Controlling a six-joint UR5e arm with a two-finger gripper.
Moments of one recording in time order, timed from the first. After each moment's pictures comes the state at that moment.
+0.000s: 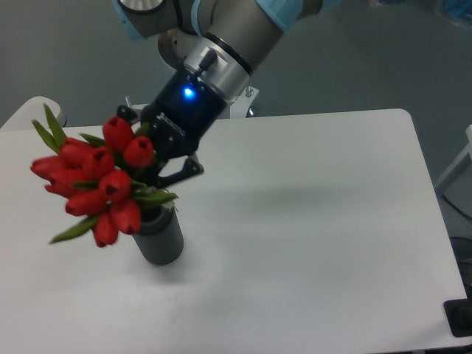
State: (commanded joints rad) arm 2.42 -1.70 -1.62 -0.73 0.52 0.68
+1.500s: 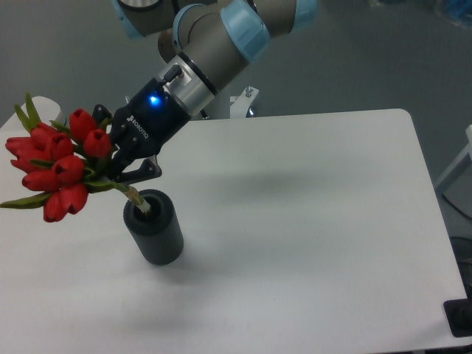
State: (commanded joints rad) arm 2.41 -1.70 -1.83 -0.71 0.45 0.94
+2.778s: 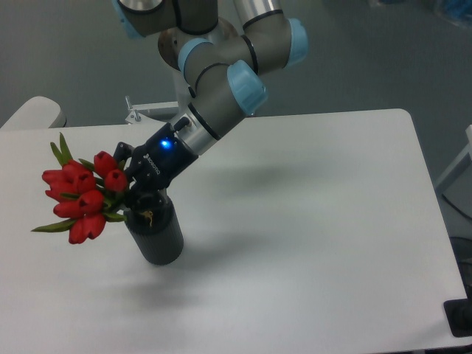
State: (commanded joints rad) arm 2.42 -1.79 -1.94 -0.71 0.46 1.14
